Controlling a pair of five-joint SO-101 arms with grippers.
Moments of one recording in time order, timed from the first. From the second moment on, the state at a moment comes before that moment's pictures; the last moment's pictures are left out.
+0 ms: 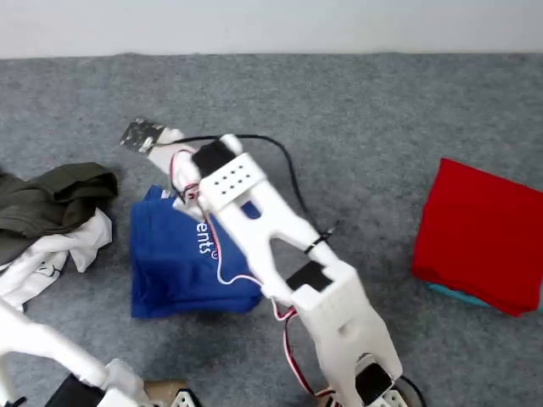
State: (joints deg) left arm -60.3 -21.4 12.0 93.5 -37.9; right arm -43.8 41.5 -44.0 79.6 23.6
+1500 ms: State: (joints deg) left arm -60.4 -21.4 16.1 93.5 -37.9; right arm -38.8 66.2 -71.8 74.1 29.9
